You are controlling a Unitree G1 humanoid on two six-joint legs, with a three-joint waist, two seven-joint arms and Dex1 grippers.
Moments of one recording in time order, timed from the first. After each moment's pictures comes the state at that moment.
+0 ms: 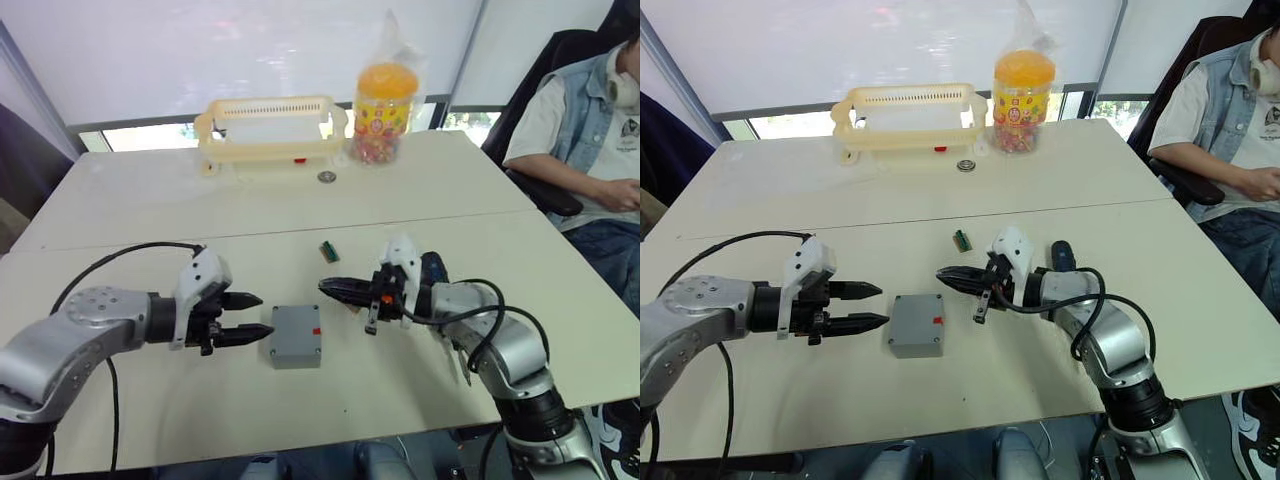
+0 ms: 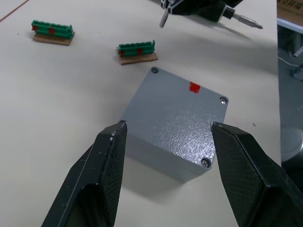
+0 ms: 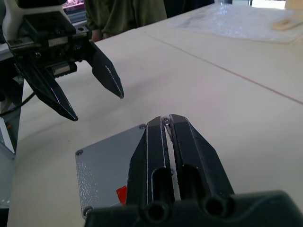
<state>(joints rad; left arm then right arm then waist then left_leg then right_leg) -0.26 0.93 0.09 -0.52 -0.70 0.87 -0.91 -0.41 -0.43 0.16 -0.34 0.37 0.59 0.86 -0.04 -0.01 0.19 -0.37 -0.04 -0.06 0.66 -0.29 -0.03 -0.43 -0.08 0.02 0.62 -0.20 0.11</state>
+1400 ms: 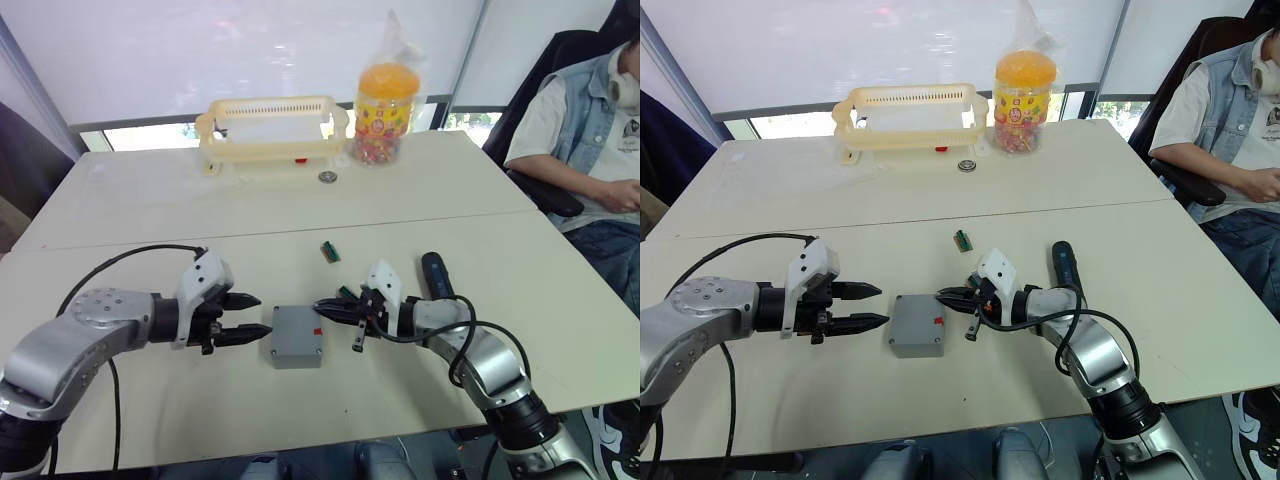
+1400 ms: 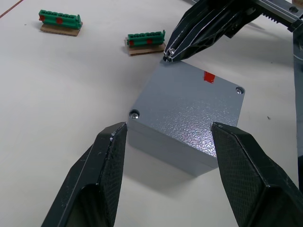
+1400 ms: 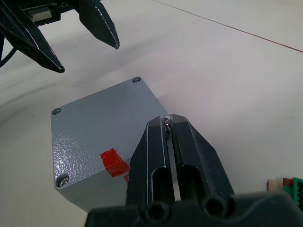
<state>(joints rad) -0.26 0.92 0.05 -0.49 -0.65 0.84 -0.91 -0.38 -0.43 0.26 -0.22 0.28 0.47 0.84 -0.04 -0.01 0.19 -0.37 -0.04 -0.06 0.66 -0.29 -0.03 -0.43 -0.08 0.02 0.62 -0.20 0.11</state>
